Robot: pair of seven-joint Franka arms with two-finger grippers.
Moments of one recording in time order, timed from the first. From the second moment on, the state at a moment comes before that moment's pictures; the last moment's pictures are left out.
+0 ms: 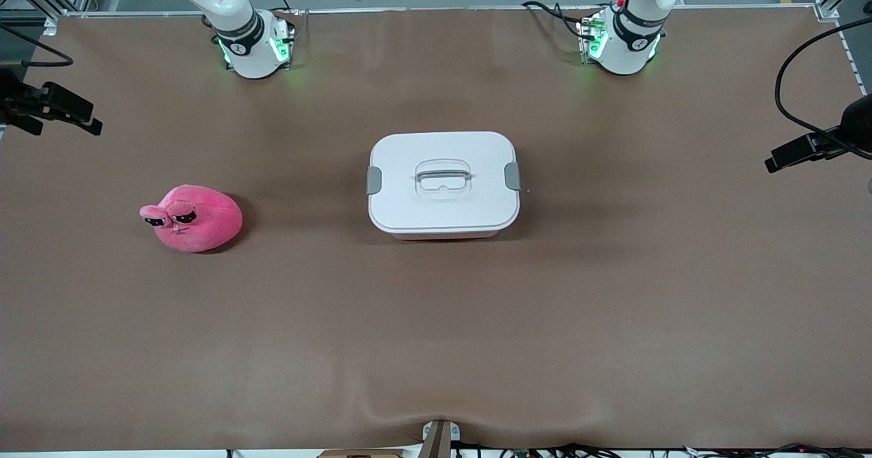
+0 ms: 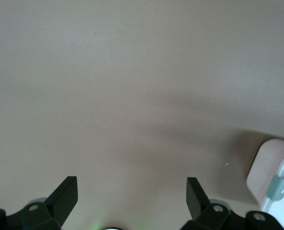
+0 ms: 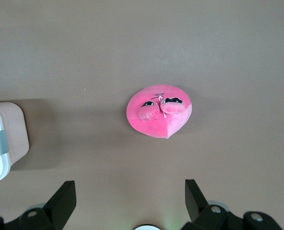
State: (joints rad) left arm 0.04 0.09 -0.02 -1.49 -0.01 1.50 -0.26; right arm 0.03 -0.03 -0.08 -1.54 0.04 1.44 -0.01
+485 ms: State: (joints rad) left arm 0.02 0.10 -0.03 -1.49 -0.01 1.50 -0.45; right arm 0.02 0.00 -0.08 -1.54 0.04 1.44 -0.01
